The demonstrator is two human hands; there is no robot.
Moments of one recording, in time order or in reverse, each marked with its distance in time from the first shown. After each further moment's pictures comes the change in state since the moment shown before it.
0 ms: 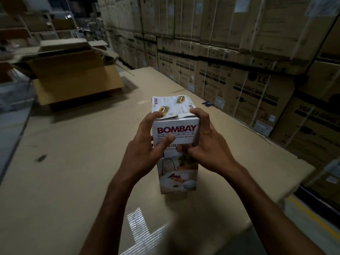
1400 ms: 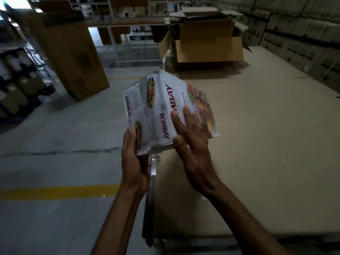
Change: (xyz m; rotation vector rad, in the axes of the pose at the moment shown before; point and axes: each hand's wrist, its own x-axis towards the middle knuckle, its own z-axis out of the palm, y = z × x) left_hand -0.384 -0.151 -0.341 -1.034 0.838 -0.330; right_hand -0.199 -0.428 0.313 0.569 -0.158 -0.357
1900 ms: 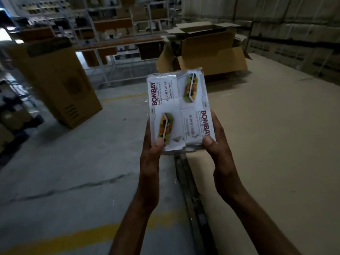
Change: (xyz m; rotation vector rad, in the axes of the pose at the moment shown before) left_hand 0.156 0.059 -0.073 0.286 -0.352 0.134; right_hand 0.119 0.005 0.119 0.435 0.169 0.120
